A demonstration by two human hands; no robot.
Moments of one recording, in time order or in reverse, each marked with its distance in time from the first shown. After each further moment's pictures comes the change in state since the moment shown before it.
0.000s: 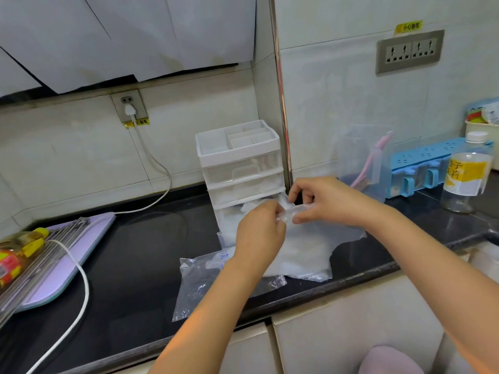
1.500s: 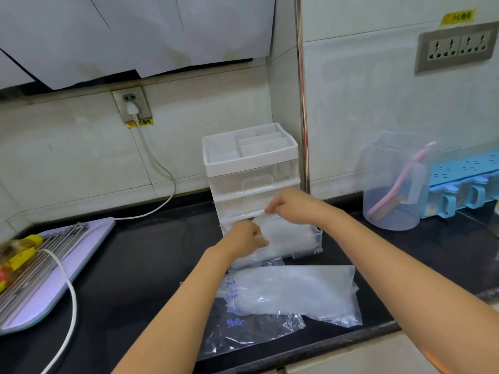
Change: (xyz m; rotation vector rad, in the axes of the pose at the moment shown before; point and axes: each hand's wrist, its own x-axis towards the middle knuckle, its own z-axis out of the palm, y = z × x) left_hand 0.085 -0.118 0.034 0.011 -0.527 -0.224; right_hand 0.121 0.008 0.052 0.026 -0.215 0.164
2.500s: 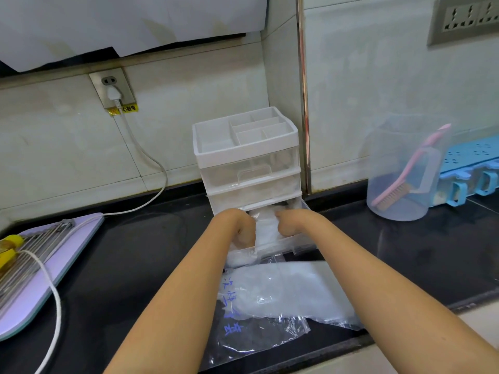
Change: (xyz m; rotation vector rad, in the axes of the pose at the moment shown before) left_hand 0.040 0.015 -0.018 0.583 -0.517 -0.179; right_hand 0.054 0.041 0.054 -0.253 -0.290 0.340
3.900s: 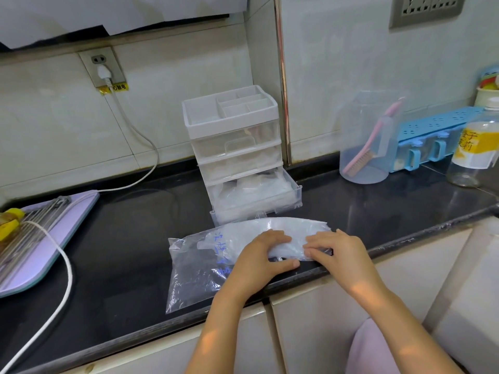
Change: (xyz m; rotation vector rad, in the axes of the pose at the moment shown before) left_hand -0.097 0.070 0.155 -0.911 0.590 0.474; right_hand -0.180 0.071 0.121 0.470 0.694 -0.192
